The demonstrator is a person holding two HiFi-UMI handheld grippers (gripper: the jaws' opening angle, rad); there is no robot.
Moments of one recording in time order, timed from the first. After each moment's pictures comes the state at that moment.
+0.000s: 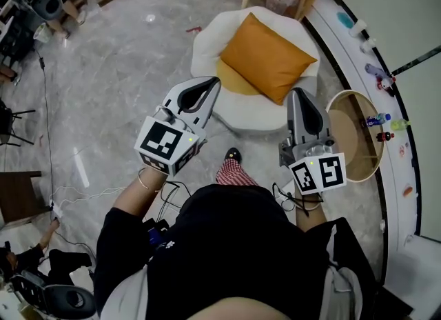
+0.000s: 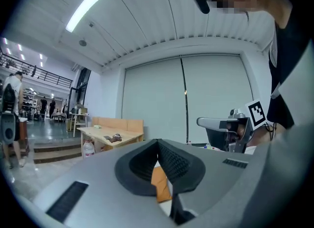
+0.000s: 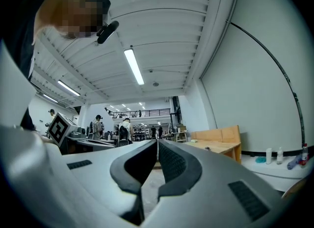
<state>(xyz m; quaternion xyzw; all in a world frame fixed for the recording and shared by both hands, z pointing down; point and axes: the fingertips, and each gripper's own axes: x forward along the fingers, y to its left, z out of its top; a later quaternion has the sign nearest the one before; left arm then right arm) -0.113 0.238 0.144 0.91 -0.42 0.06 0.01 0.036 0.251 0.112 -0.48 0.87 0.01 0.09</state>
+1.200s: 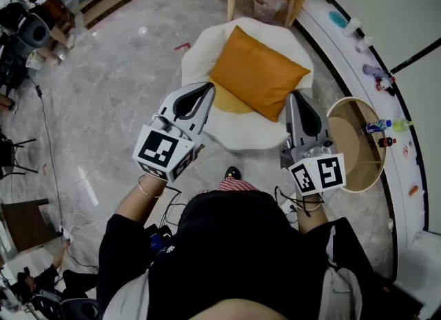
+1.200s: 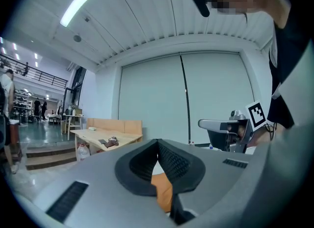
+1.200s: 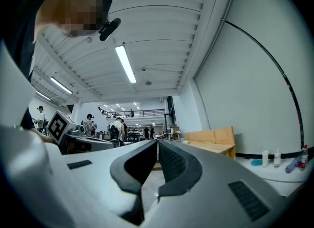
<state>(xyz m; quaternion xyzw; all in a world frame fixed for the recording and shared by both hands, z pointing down) -0.075 0.117 0.147 0.92 -0.40 0.06 0.00 0.082 0.138 0.124 -0.51 0.86 0.01 0.09</state>
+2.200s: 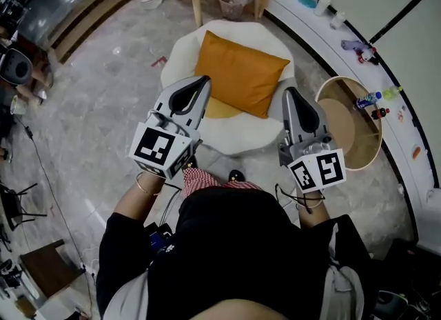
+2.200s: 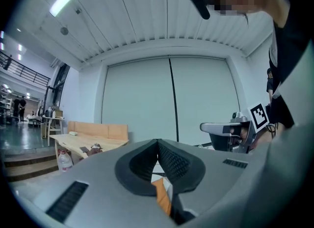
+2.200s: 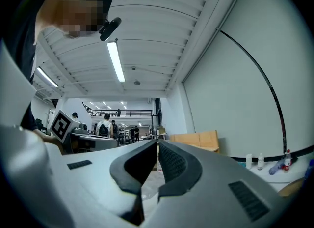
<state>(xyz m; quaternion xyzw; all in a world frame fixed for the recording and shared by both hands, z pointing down) -0.033 0.064 0.130 0.95 -0.31 0.05 -0.02 0.113 0.120 0.118 -0.58 0.81 0.01 0.09</state>
